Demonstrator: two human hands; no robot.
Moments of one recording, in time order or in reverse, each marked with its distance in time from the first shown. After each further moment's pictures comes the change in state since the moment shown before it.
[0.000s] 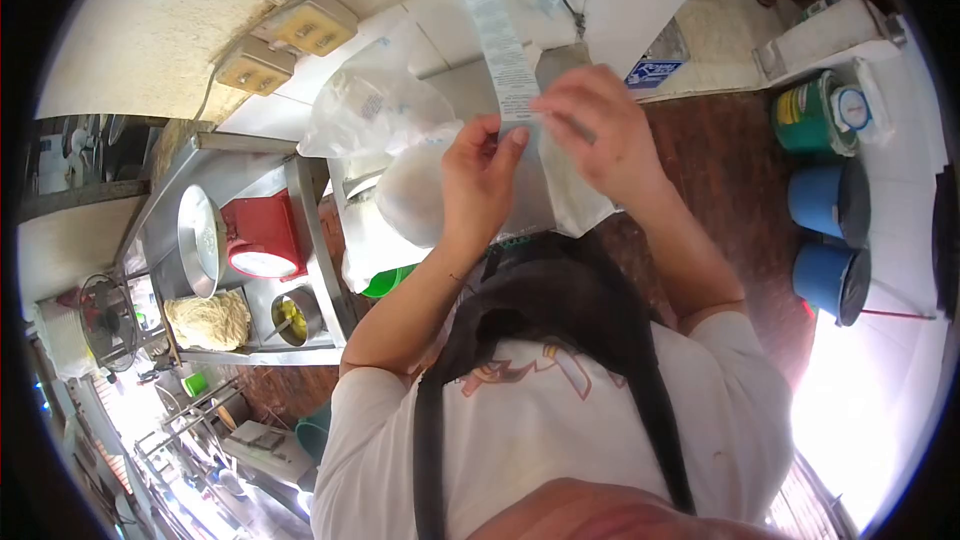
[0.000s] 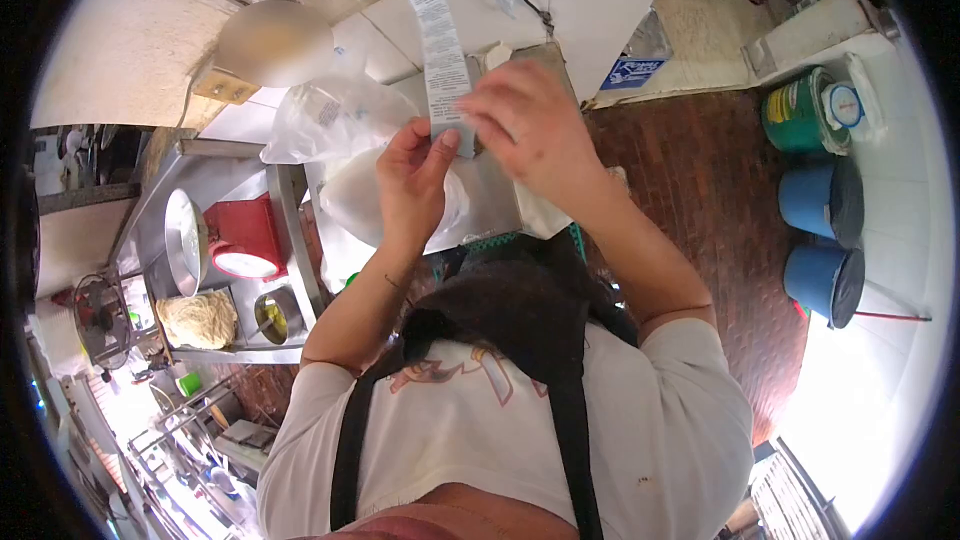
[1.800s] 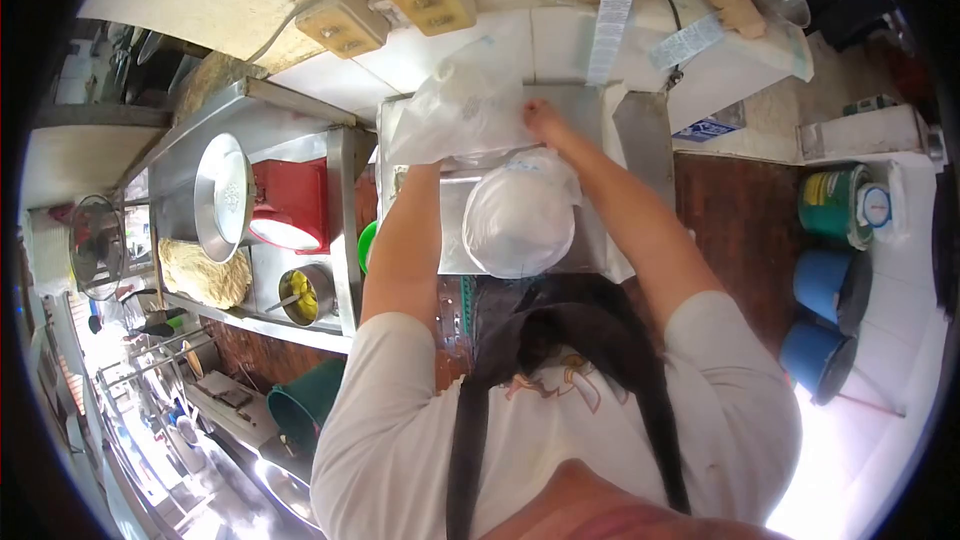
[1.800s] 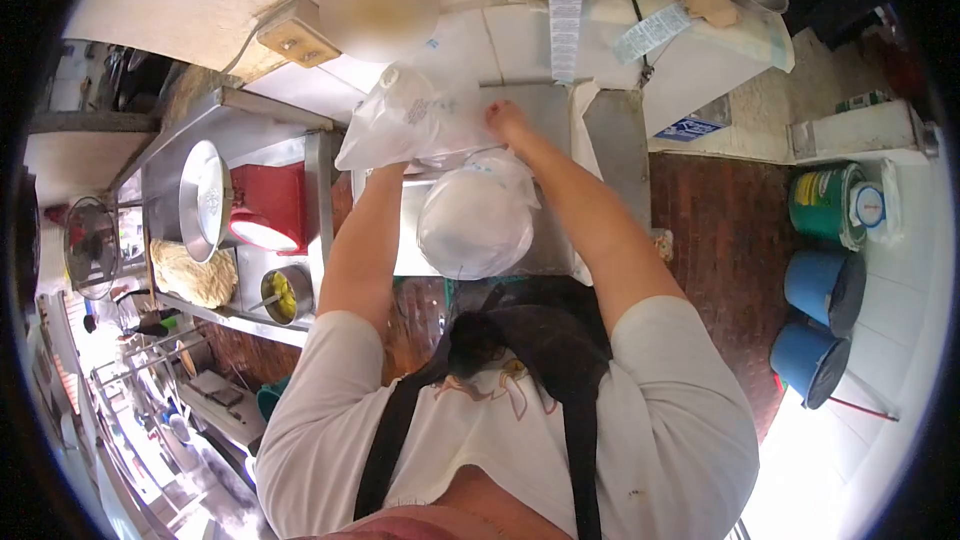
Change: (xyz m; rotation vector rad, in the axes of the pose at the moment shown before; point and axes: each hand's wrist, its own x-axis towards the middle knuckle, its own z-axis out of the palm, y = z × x) left_hand 0.165 -0.215 -0.273 0.503 0.101 -0.105; right_hand 0.001 0.209 0.366 0.093 -0.631 0.851
